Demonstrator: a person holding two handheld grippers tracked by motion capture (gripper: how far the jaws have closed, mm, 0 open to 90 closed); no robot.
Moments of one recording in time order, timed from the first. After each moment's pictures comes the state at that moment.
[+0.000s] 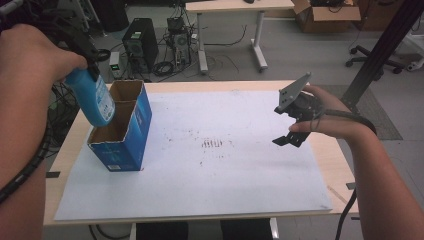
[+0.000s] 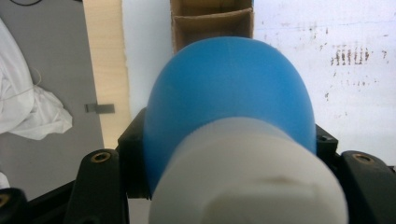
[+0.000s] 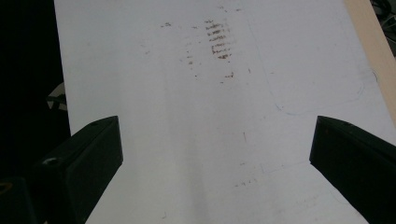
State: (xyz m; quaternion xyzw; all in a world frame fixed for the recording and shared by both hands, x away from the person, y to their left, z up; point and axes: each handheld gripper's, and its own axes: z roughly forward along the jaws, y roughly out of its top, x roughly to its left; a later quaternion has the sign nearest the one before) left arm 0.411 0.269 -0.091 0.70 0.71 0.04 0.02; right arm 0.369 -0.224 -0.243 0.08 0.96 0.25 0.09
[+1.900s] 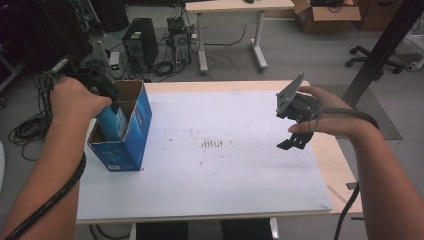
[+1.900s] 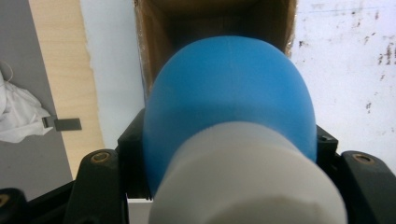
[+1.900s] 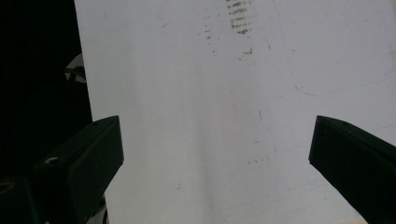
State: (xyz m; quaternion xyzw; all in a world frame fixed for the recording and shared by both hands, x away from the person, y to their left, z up) left arm 0.432 0.271 -0.216 0.71 0.71 0.01 0.01; right arm 0.366 -0.219 -0.237 0.07 0.98 0.19 0.06
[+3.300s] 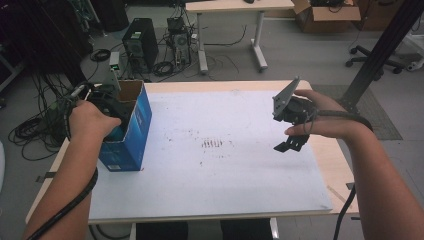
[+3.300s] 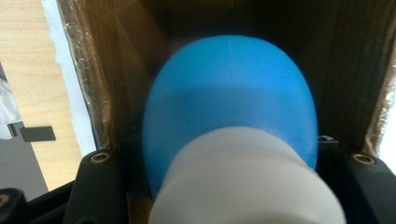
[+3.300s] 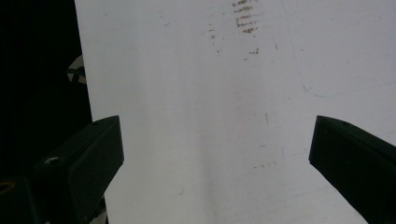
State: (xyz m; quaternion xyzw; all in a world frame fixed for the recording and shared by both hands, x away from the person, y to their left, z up) left arm 0.436 0.273 -0.287 0.71 0.71 -0.01 -0.01; right arm 0.368 -0.216 -0.249 0.07 0.98 0.19 0.05
